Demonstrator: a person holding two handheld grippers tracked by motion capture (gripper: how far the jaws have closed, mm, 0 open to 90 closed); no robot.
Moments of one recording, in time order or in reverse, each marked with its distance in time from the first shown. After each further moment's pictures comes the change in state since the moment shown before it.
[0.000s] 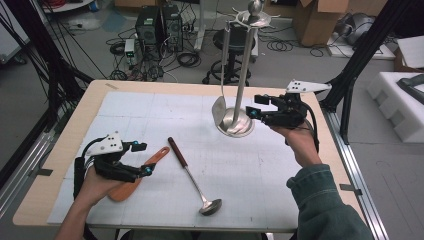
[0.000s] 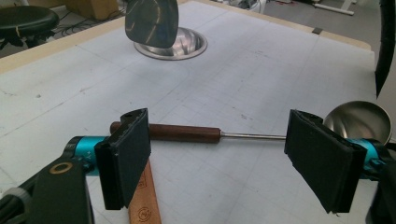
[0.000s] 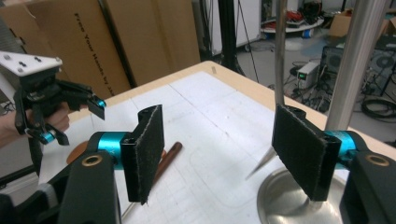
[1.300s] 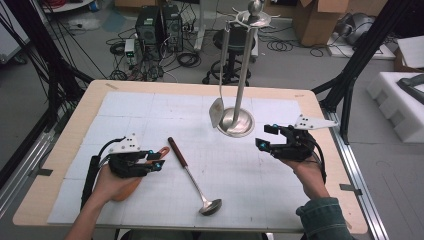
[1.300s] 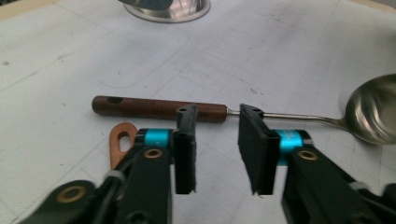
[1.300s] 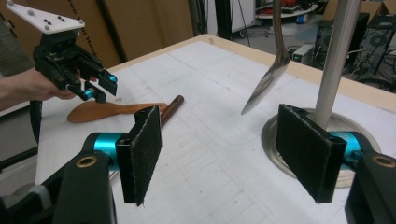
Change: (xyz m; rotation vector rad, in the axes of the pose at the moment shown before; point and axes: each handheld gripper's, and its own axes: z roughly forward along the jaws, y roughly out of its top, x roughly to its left) left arm 0.003 -0.010 0.037 0.143 -0.007 -0.014; right arm 0.014 -0.077 -0.030 0.027 -0.026 0.004
